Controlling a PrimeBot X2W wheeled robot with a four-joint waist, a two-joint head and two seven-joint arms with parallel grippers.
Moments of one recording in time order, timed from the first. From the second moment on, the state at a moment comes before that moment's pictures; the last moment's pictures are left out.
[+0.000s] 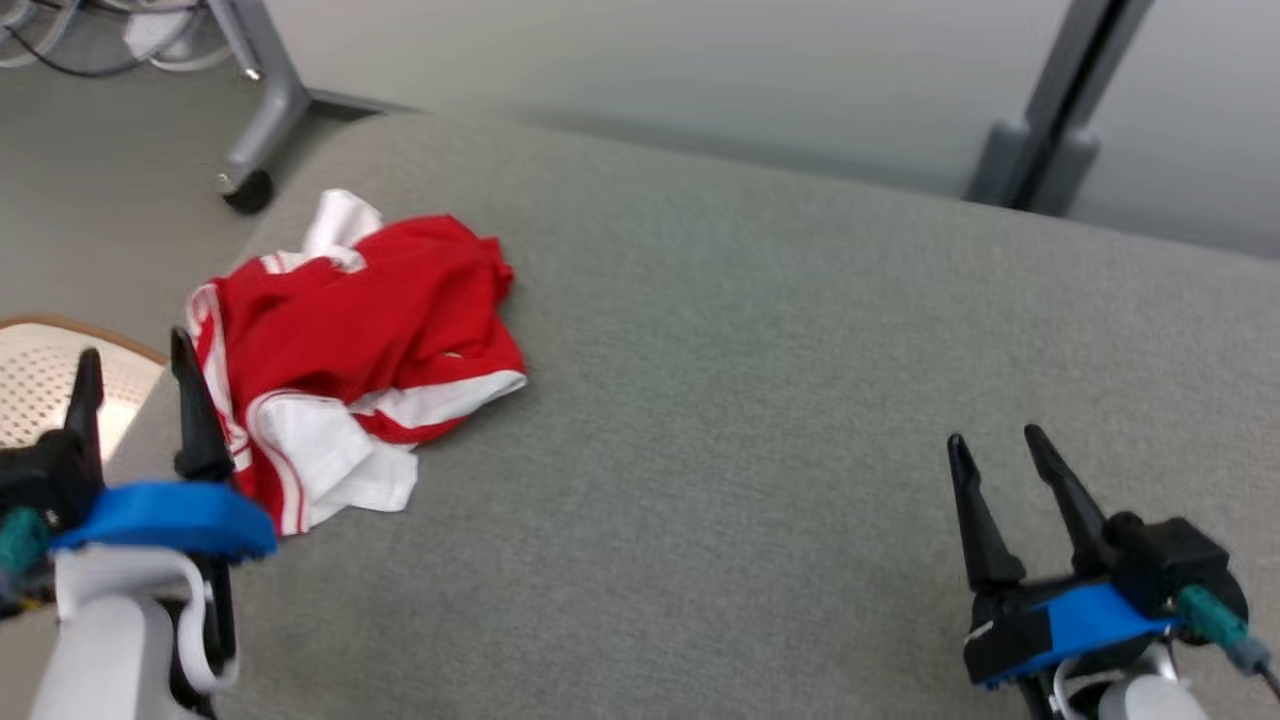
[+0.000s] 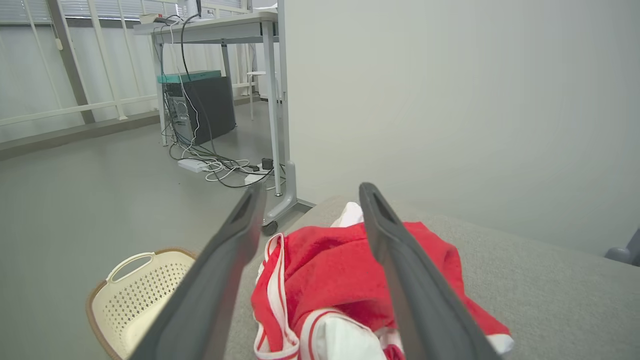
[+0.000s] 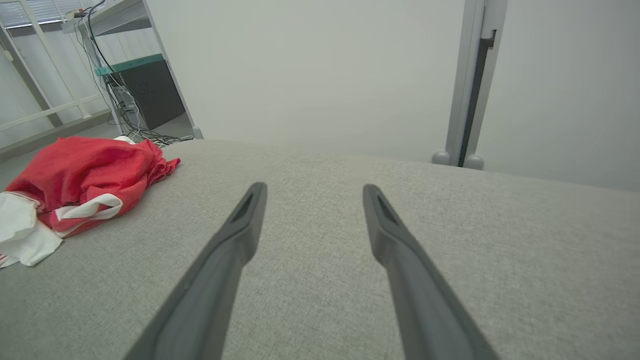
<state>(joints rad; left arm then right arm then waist) -0.19 0.25 -0.02 0.17 -0.32 0.13 -0.10 -0.07 -0.05 0.01 0.13 0.14 0.13 -0.17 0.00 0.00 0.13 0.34</state>
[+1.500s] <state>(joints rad) -0.72 0.31 -0.02 1.03 -0.48 -0.07 -0.06 -0.17 -0.05 -0.01 -0.04 0.06 0.13 -0.10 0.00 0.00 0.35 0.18</state>
